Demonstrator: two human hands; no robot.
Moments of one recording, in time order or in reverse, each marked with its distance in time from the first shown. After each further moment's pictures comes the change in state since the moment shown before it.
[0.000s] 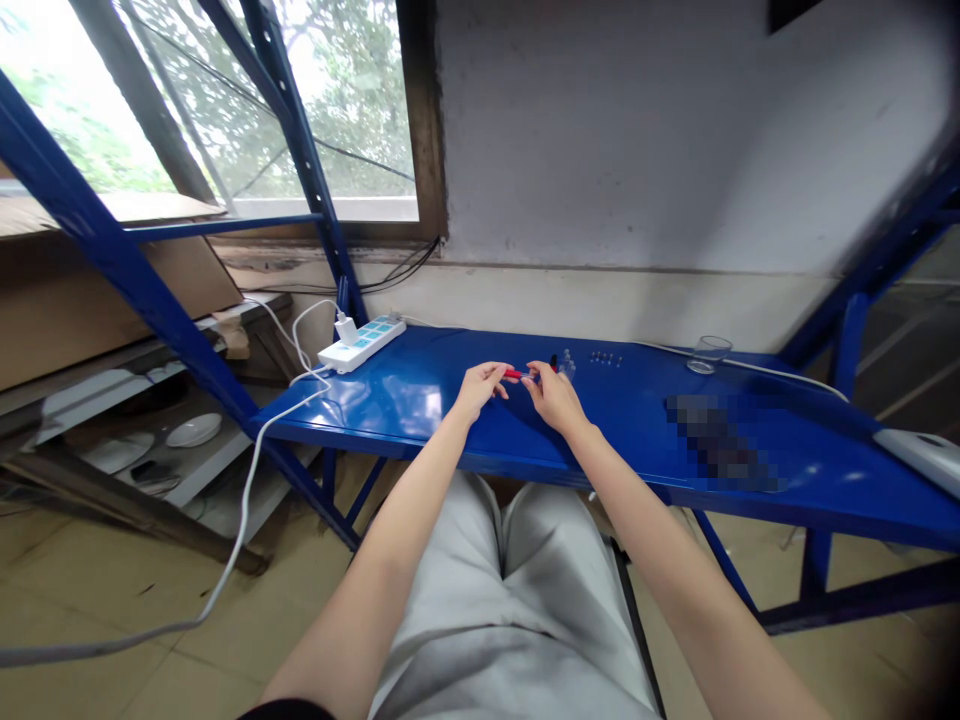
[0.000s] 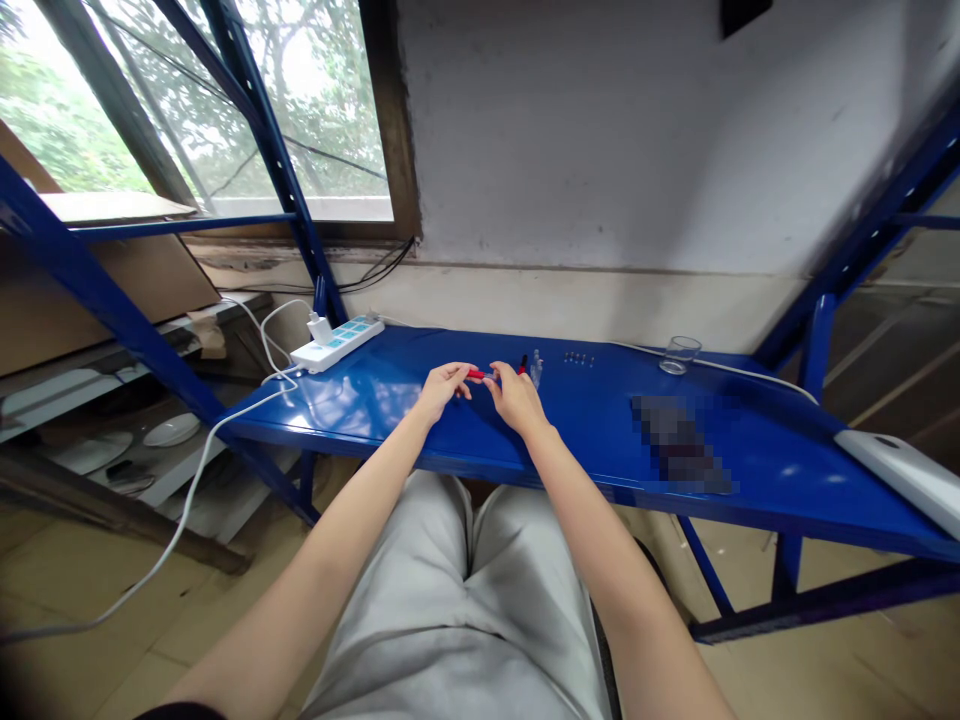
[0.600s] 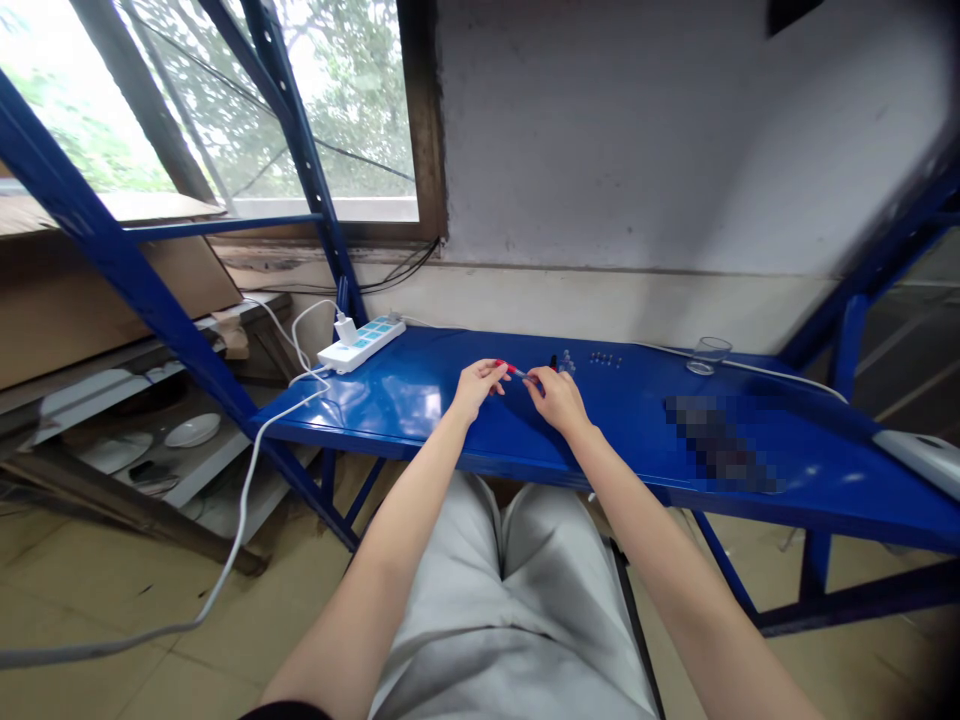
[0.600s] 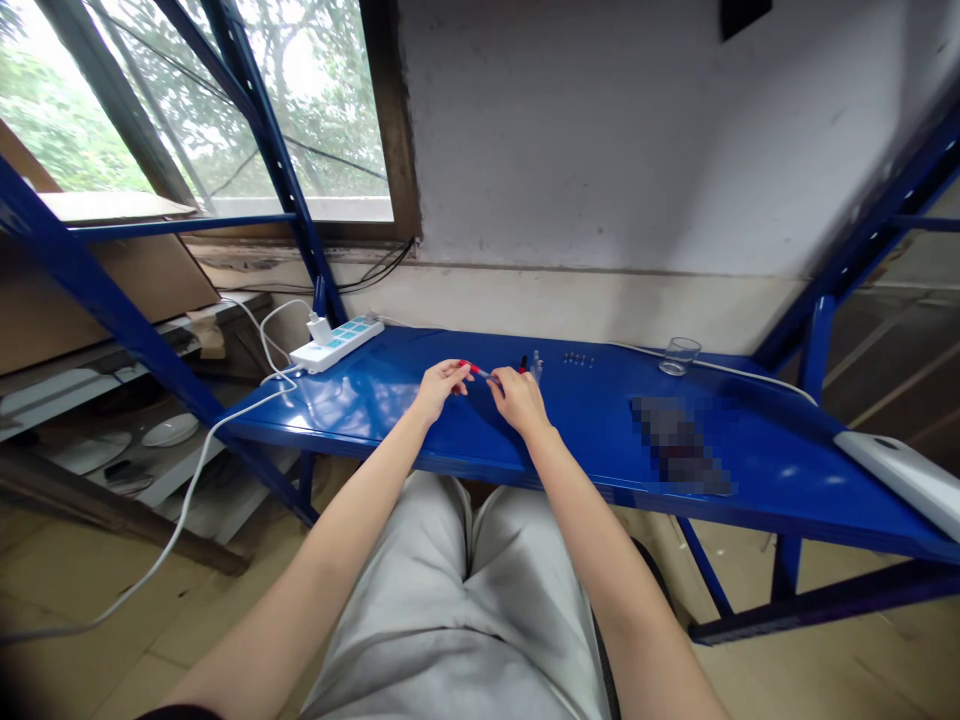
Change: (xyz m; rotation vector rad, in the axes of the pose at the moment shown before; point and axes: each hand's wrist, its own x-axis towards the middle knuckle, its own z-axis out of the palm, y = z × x) left_hand 0.000 0.003 -0.002 -0.132 0.069 0.006; right_hand -0.002 0.006 0.000 -0.062 0.058 -0.086
